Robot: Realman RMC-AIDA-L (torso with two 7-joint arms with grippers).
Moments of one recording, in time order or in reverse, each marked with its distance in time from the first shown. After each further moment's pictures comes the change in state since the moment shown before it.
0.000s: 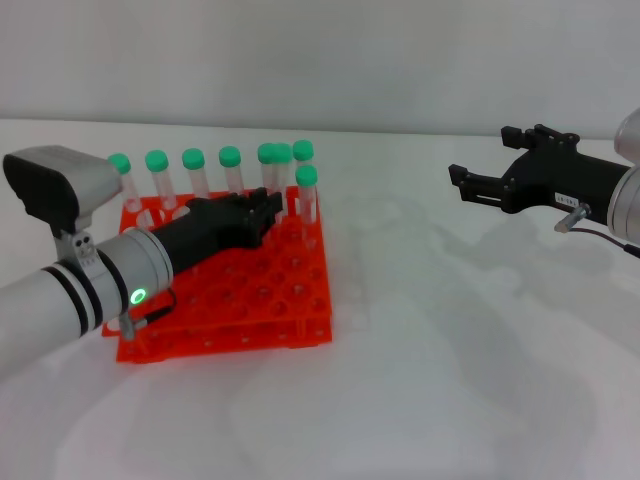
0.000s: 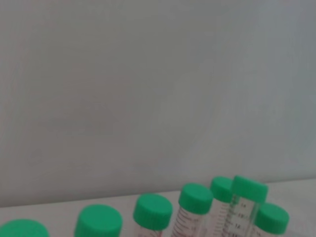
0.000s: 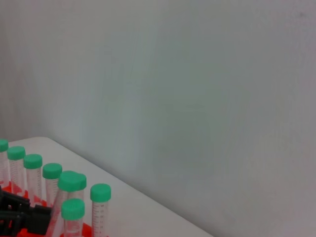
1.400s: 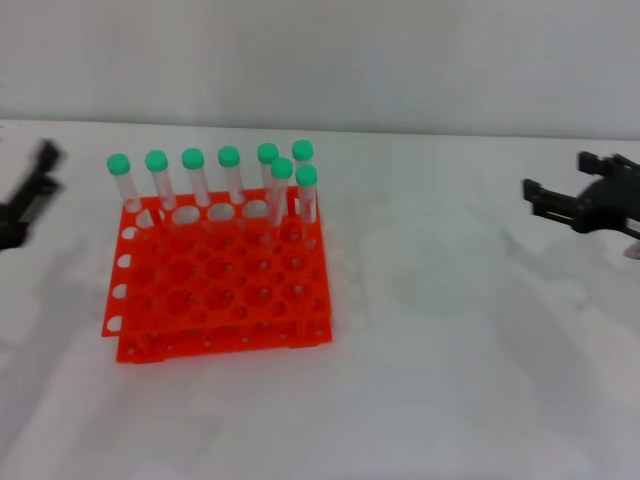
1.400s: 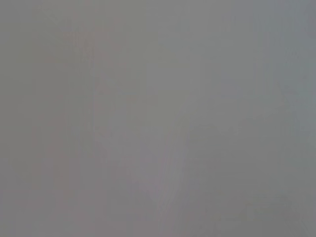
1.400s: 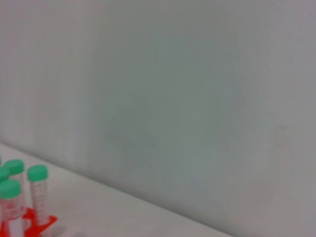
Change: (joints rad) left arm 0.379 0.006 -0.109 0.014 -0.554 0.587 0.571; right arm -0.115 -0.004 0.089 0.058 0.189 0.016 -0.153
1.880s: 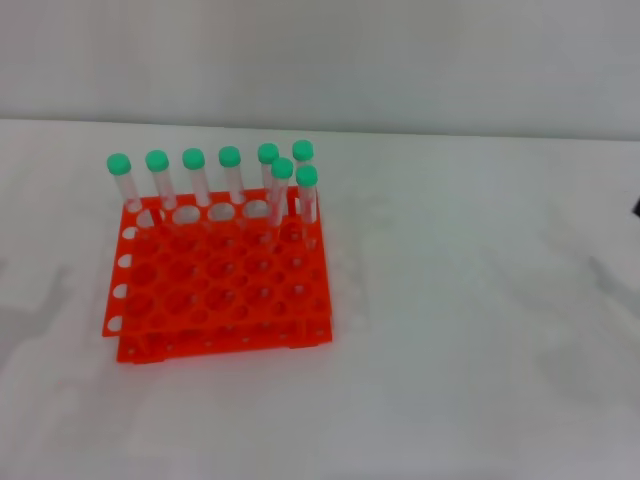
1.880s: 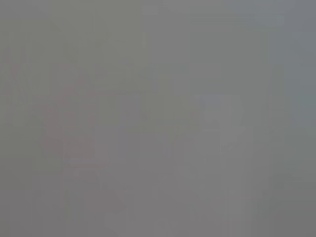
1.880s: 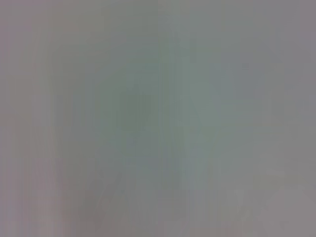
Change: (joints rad) left arm 0.082 0.002 -0.150 0.002 -0.002 0.066 0.016; right arm 0.014 -0.002 0.391 0.577 0.500 0.603 -0.623
